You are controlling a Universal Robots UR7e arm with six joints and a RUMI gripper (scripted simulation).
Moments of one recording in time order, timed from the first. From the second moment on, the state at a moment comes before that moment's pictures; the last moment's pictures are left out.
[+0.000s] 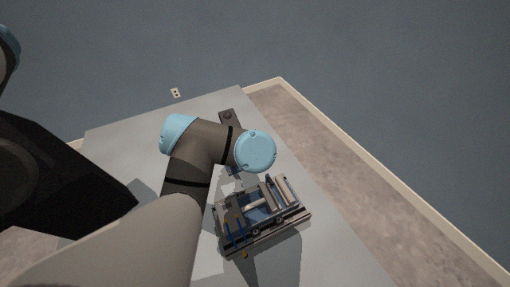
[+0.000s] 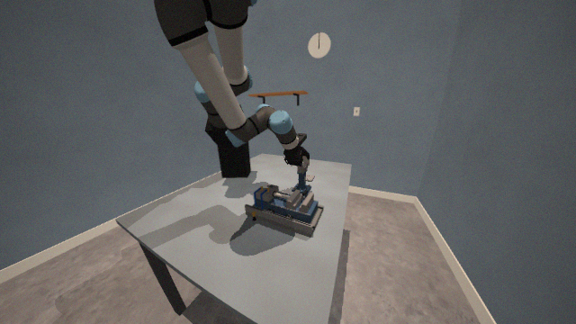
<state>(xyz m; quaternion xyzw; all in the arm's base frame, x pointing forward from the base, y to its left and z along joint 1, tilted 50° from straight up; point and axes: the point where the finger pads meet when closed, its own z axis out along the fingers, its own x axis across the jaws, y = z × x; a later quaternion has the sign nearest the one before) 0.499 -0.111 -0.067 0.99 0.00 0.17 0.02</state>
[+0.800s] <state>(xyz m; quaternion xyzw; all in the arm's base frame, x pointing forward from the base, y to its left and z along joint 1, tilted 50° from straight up) 0.496 -0.102 -0.059 0.99 0.00 0.17 0.02</state>
